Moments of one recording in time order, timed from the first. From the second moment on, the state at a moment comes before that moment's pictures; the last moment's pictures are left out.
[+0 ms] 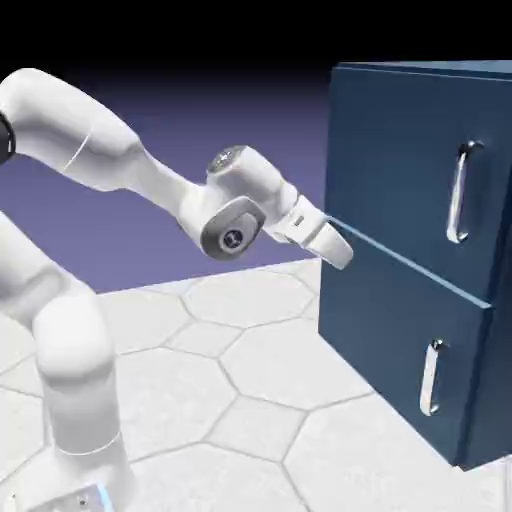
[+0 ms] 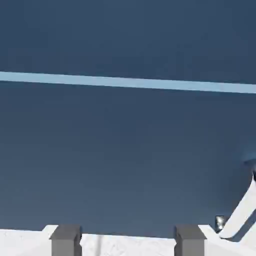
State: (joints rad) arm 0.03 -0.58 -0.02 -2.80 -0.05 3.04 0.78
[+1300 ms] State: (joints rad) arm 0.65 -0.79 -0.72 -2.41 -1.75 3.00 2.01
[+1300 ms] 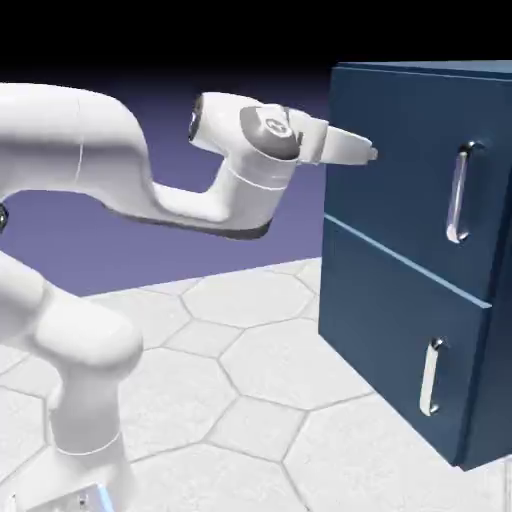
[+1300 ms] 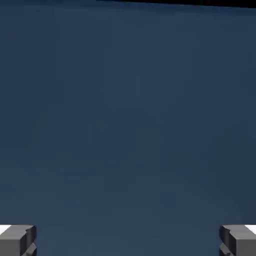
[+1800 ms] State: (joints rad) arm 0.89 -0.88 -0.98 -2.27 -2.40 2.99 2.48
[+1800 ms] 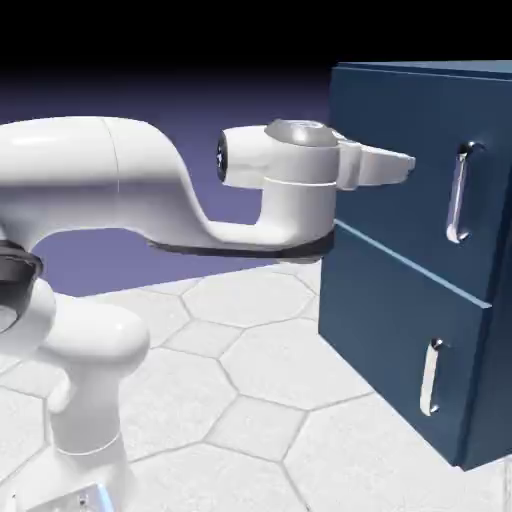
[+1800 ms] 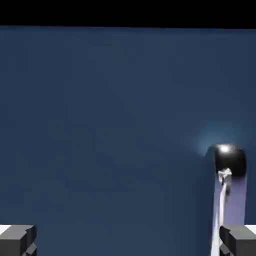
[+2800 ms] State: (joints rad) arm 0.93 -0.83 -1.07 -2.26 -2.81 2.84 2.90
